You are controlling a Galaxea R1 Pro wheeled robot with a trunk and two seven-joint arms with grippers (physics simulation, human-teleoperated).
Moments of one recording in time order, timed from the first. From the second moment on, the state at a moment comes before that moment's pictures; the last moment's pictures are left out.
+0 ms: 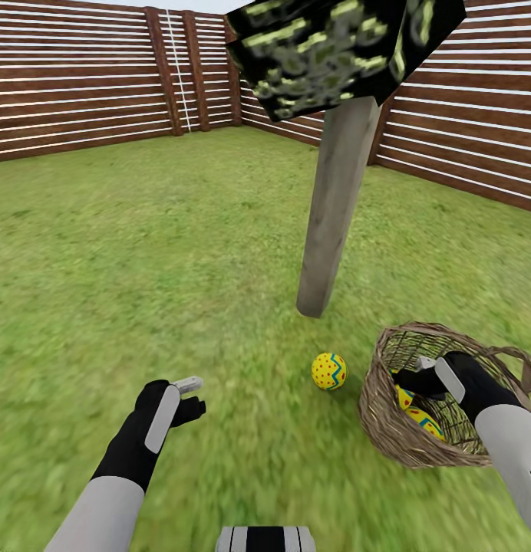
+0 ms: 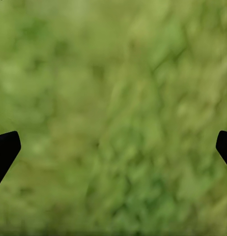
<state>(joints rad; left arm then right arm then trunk) -0.61 -0.11 0.07 -1.03 0.42 0.99 0.50 -0.94 -0.33 0.02 -0.49 -0.35 0.85 0.06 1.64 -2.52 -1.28</state>
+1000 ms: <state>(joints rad) -0.61 -0.11 0.06 -1.03 0.41 0.94 0.50 -0.94 -0.34 0.02 -0.49 -0.35 0.85 0.06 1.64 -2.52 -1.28</state>
